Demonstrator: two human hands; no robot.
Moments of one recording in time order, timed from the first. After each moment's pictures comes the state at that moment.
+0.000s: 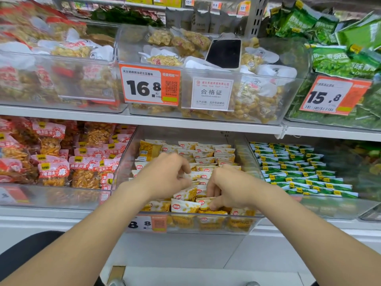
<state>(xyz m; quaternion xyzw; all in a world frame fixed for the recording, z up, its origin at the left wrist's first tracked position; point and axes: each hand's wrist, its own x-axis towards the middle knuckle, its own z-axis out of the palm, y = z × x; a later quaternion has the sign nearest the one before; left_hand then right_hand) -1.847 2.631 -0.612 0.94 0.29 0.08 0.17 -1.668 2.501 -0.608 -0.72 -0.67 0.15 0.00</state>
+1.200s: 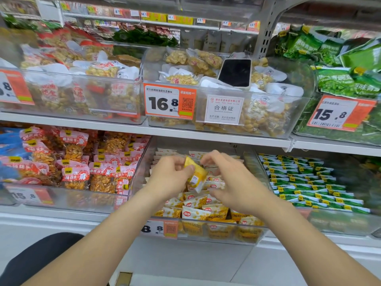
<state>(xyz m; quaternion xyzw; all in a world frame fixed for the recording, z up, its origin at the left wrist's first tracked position) -1.858 2.619 -0.605 0.73 0.39 0.27 0.49 -1.696 2.496 -0.582 -0.71 -0.67 0.06 0.21</state>
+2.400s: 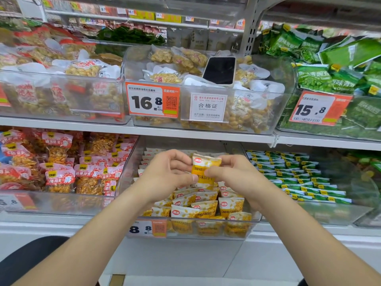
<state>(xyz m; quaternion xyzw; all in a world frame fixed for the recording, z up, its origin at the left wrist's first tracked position) -1.858 2.604 -0.588 0.71 0.29 0.24 0.59 -1.688 2.479 -0.564 -0.75 -0.38 0.33 0.44</state>
